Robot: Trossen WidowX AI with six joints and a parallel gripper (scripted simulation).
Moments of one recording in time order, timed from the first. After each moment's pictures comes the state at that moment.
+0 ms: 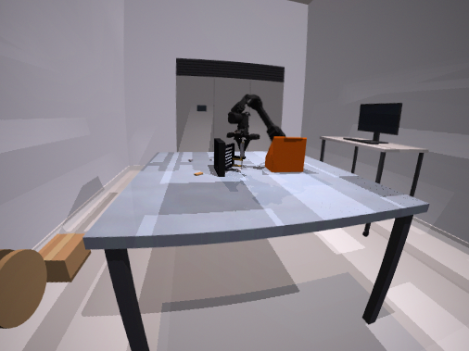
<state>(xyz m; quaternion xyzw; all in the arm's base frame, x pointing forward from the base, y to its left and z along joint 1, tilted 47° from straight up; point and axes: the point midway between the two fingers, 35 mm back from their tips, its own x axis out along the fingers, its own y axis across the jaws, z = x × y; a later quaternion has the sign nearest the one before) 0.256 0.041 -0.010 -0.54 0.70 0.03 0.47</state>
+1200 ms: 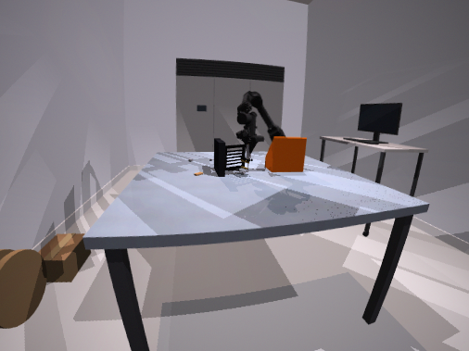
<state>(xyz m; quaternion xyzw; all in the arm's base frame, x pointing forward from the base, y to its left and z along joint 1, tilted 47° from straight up) 0.231 0.086 -0.058 -0.39 0.68 -0.16 0.60</state>
